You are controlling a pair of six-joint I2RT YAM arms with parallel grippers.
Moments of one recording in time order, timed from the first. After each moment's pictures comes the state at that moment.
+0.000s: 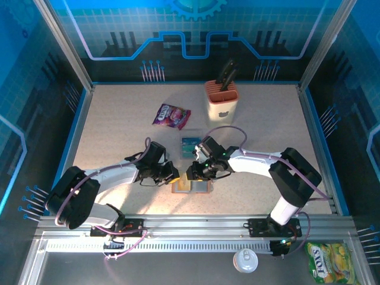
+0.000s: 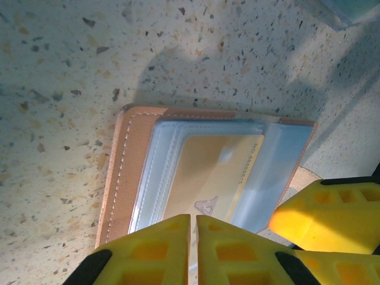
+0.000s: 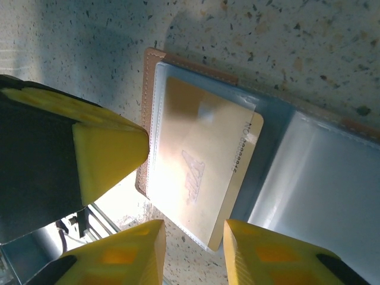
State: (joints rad) left arm -0.53 1.40 0.56 -0.21 0.47 -1.03; right arm 0.79 1.67 0.89 -0.29 -0.51 0.74
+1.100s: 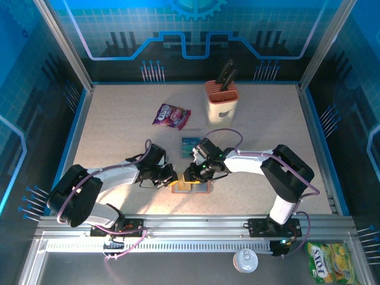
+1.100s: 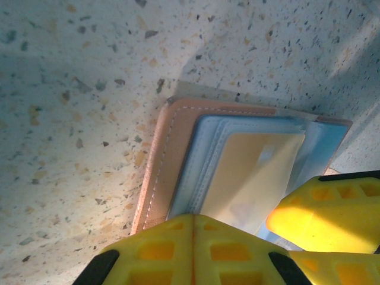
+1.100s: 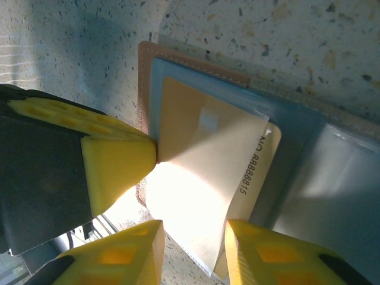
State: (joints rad) left arm -0.53 1.42 0.54 -0.21 0.47 -1.02; right arm 0.80 1.74 0.90 -0.23 -0.55 0.78
